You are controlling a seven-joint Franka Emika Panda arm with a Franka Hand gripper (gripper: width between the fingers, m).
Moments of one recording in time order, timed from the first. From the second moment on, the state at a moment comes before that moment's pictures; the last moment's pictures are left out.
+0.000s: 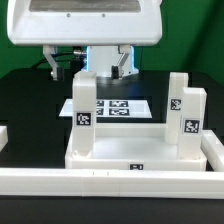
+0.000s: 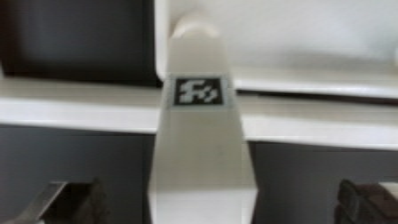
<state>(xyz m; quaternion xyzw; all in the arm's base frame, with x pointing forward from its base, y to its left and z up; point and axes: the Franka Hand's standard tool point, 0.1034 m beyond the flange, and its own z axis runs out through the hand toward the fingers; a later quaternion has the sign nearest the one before) 0.606 -0.065 0.143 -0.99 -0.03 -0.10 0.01</state>
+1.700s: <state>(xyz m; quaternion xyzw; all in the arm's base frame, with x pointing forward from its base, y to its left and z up) 0.611 -0.081 0.133 -1.00 -0.08 0.00 -0.02</state>
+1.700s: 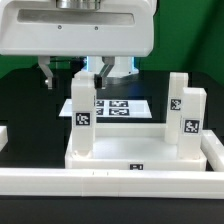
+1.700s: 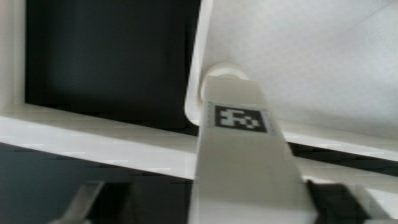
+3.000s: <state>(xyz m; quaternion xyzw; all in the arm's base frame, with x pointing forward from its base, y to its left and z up) 0.611 -0.076 0.131 -0.96 0.28 -0.01 0.01</state>
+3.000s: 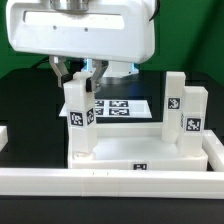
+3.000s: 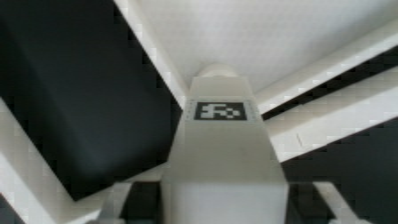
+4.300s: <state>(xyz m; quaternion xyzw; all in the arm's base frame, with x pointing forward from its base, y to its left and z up) 0.615 -0.058 0.130 -0.96 0.27 -0.01 0.02</state>
